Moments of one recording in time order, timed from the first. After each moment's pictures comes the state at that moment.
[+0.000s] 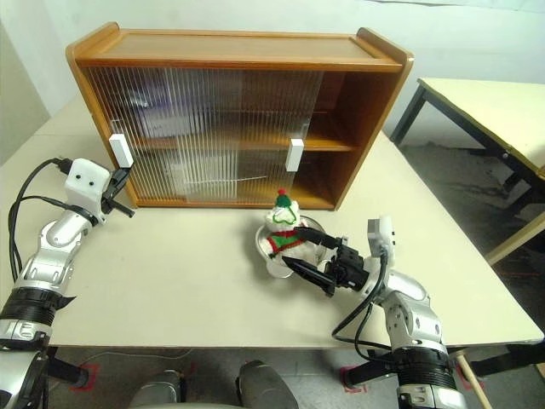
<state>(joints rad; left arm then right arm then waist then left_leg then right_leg) -0.43 0.48 0.02 0.41 0.07 -0.24 -0.31 -0.12 -0.50 -0.18 0.28 0.59 0.03 1.36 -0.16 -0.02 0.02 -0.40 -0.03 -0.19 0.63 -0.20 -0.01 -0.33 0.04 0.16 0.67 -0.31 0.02</state>
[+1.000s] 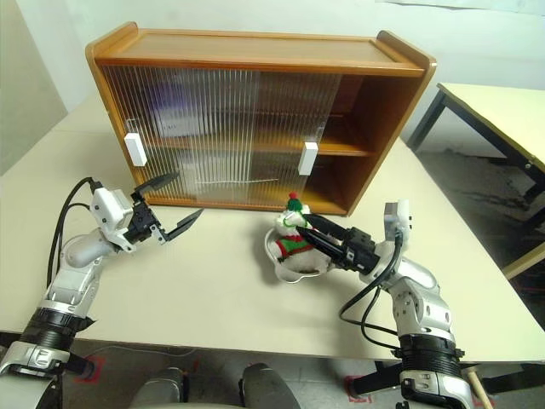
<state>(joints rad) -0.32 0.38 -0.10 0.20 -0.17 -0.43 -0.73 -0.18 -0.51 -0.24 0.29 0.62 0.07 1.31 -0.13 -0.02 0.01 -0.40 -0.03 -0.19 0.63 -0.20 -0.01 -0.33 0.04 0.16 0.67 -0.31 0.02</state>
